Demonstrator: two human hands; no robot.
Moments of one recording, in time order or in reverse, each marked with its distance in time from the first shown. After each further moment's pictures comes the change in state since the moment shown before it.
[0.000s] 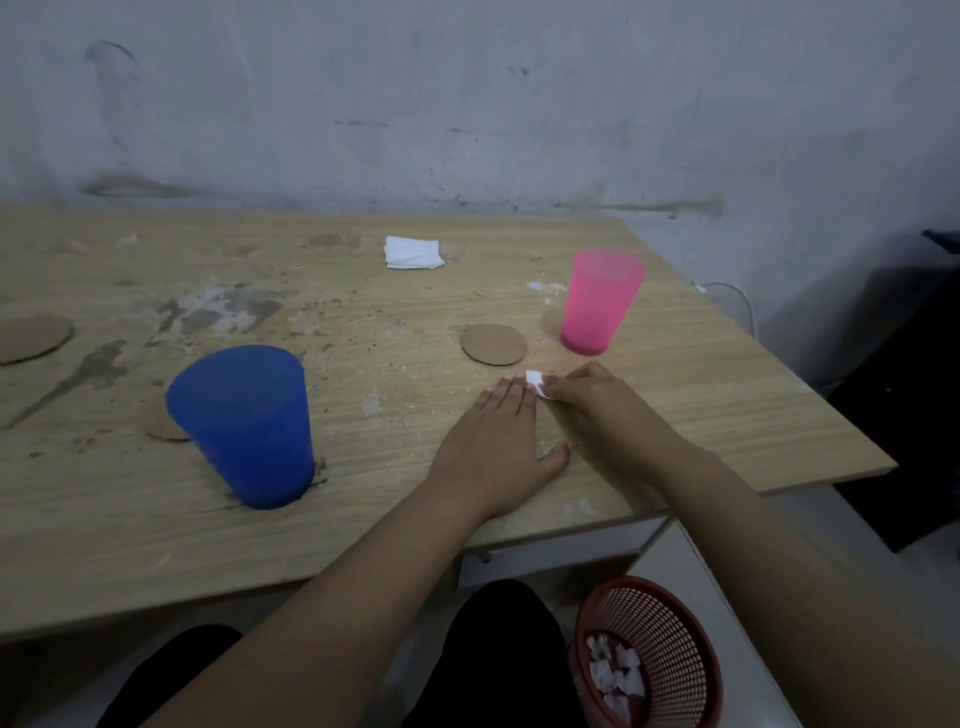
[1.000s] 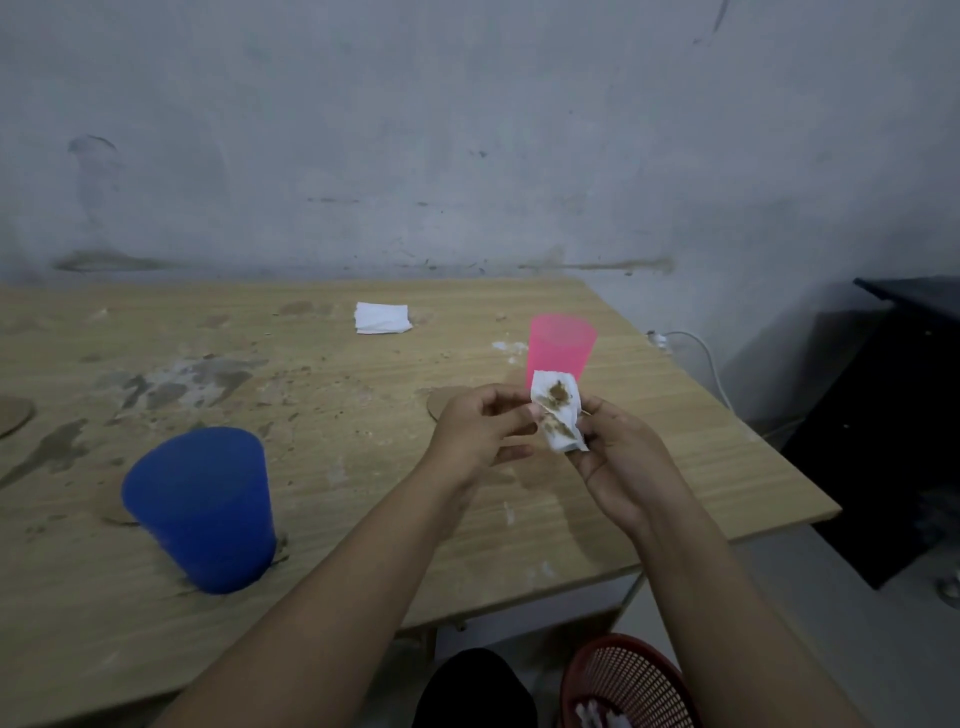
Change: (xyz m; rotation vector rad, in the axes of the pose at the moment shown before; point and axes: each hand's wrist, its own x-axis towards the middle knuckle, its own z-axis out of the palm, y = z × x) left_hand 0.040 0.021 -0.050 -1.453 0.140 -0.288; right_hand -0.007 -0.011 -0.040 1.663 0.339 0.465
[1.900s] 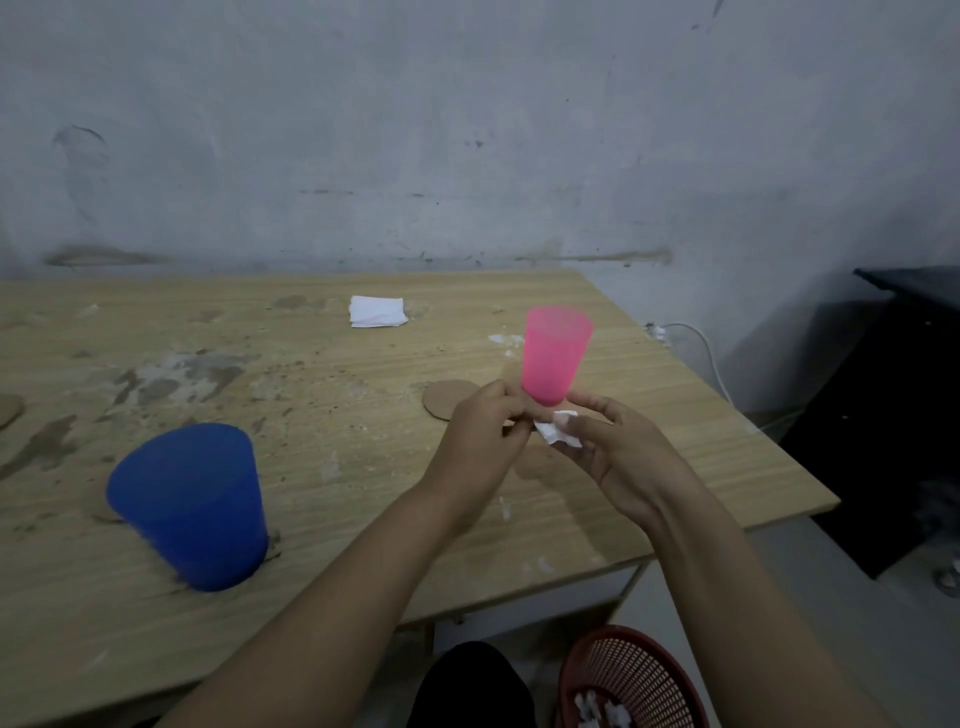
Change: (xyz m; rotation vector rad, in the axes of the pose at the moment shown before) left_hand -0.001 -0.014 0.001 0.630 -0.044 0.520; right_hand -0.007 -0.008 -0.004 -0.111 0.004 0.057
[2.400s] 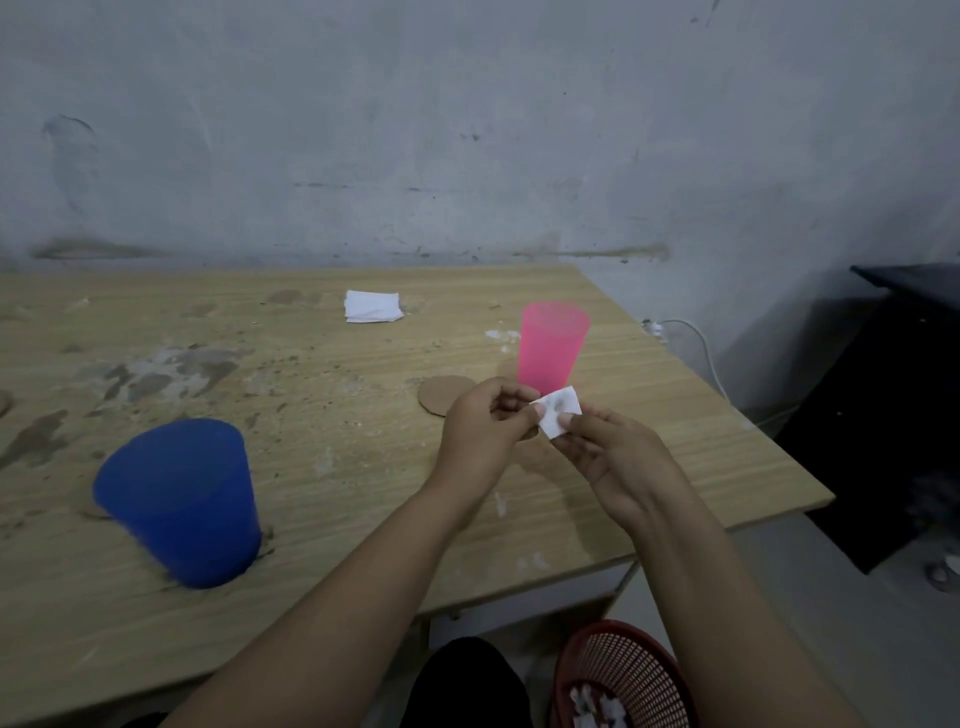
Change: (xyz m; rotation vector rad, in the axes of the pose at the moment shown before) left_hand 0.003 0.000 0.014 -0.454 0.134 -0.310; right_hand -0.004 0.008 0.004 0.098 0.138 -0.007
